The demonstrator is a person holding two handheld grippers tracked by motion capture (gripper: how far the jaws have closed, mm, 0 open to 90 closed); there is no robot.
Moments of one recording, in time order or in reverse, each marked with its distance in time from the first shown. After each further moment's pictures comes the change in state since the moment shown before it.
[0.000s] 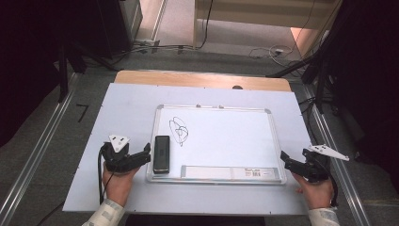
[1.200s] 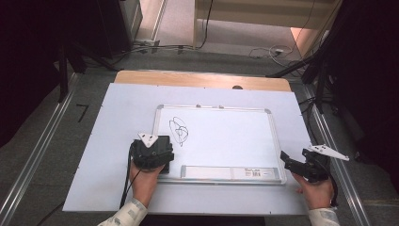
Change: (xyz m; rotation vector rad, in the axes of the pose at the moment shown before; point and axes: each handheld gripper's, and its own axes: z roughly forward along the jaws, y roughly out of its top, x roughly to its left) left arm -0.057 -0.001 0.036 0.087 -0.036 0.011; right arm 0.000 0.000 0.000 0.000 0.007 0.002
